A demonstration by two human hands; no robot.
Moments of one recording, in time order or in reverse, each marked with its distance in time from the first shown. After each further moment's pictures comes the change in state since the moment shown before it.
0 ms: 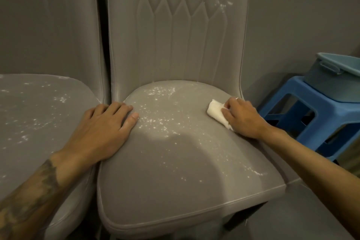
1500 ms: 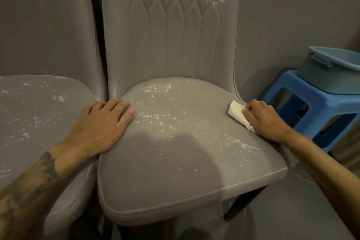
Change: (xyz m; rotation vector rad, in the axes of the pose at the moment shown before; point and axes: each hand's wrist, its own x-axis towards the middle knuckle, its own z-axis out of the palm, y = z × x) left_hand 0.001 -0.002 -0.004 0.034 -0.011 0.032; right_hand -0.042 0.054 -0.012 0.116 0.020 0.099
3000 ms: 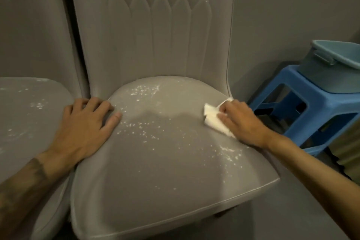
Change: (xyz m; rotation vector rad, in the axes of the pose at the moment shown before) left_hand 0.018 0.014 -0.004 0.084 0.074 -0.045; right_hand 0.019 -0.012 0.000 -0.035 -0.056 -0.283
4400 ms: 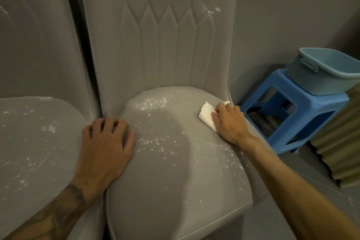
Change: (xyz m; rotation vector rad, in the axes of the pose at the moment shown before) left_hand 0.000 -0.002 -0.001 -0.013 0.071 0.038; right_hand 0.050 -0.042 0.028 -0.187 0.100 0.366
